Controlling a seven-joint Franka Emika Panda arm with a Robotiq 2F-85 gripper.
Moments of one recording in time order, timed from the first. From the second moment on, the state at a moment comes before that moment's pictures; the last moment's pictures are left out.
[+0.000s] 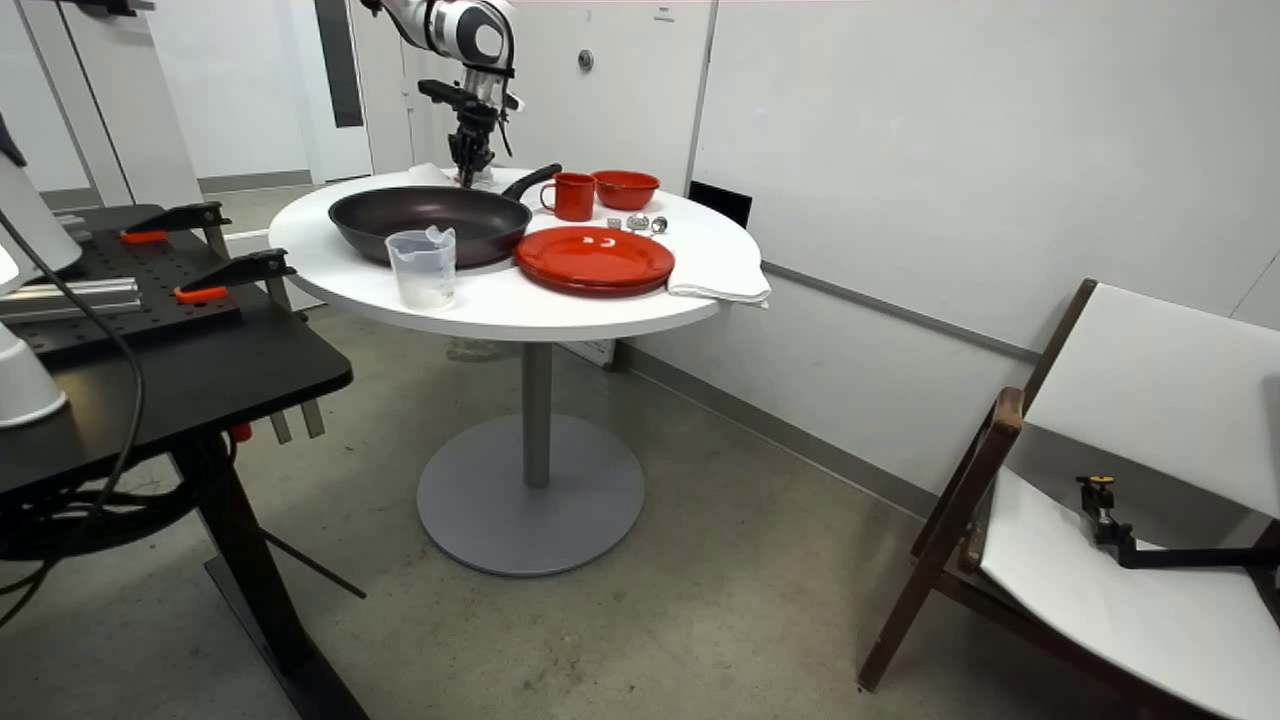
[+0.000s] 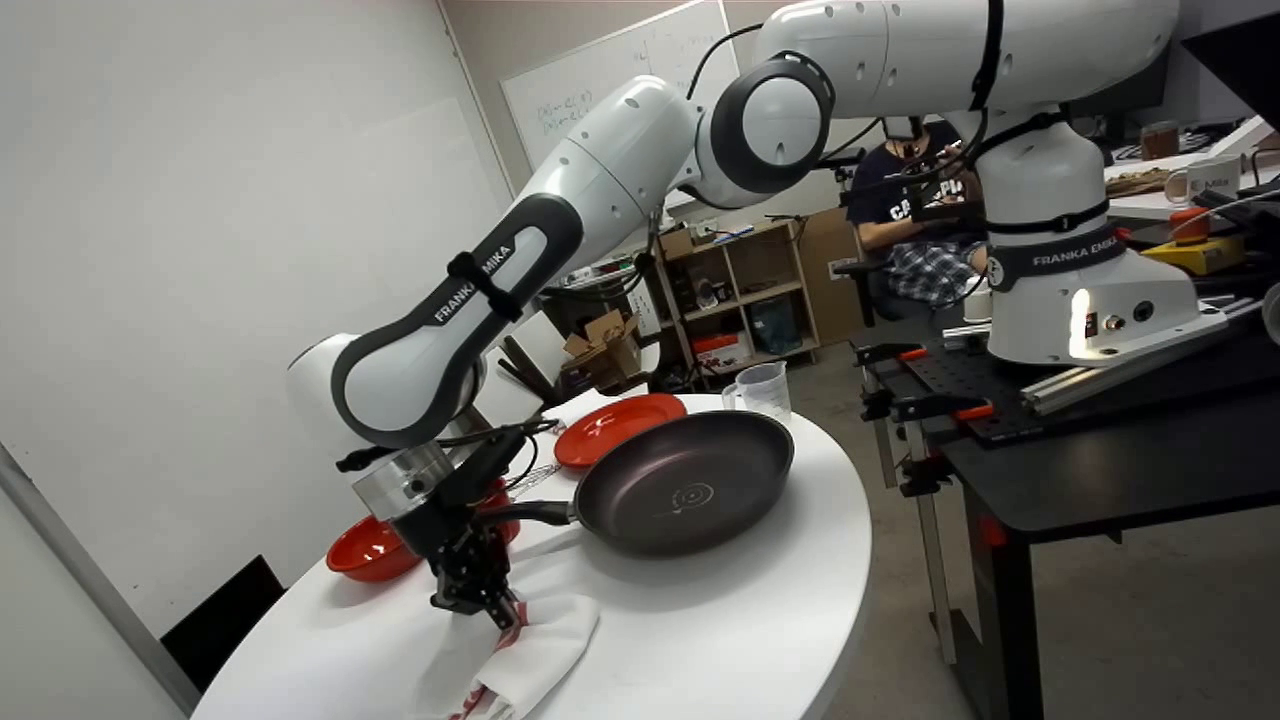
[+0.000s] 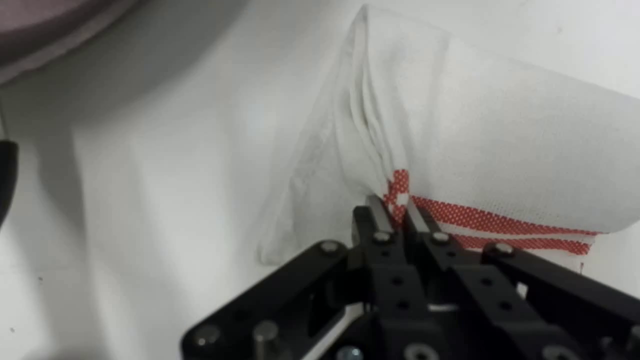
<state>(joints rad) 0.25 1.31 0.10 -0.74 0.03 1.85 0.24</state>
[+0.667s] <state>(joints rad) 0.27 1.29 0.09 -0.69 0.01 2.08 0.24</state>
